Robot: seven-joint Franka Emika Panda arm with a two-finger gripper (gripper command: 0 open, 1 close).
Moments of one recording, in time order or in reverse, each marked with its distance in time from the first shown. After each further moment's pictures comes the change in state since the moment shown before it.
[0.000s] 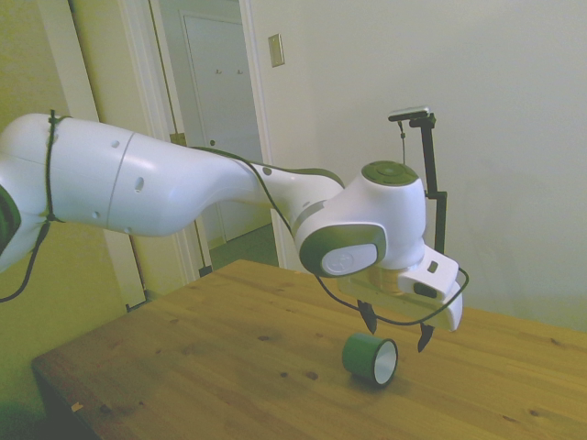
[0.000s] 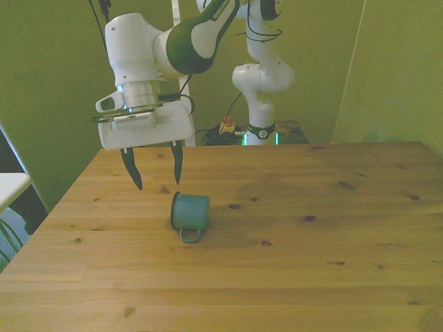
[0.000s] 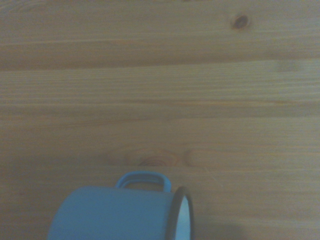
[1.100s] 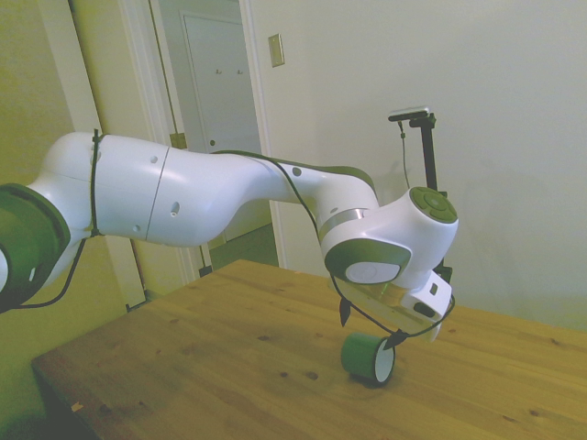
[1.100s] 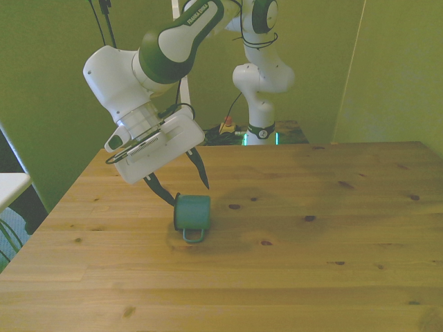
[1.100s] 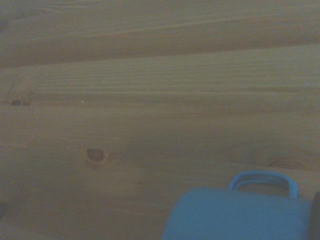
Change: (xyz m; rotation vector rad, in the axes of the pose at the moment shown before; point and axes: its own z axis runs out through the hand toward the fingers) arm -0.004 -0.011 0.036 0.203 -0.260 -0.045
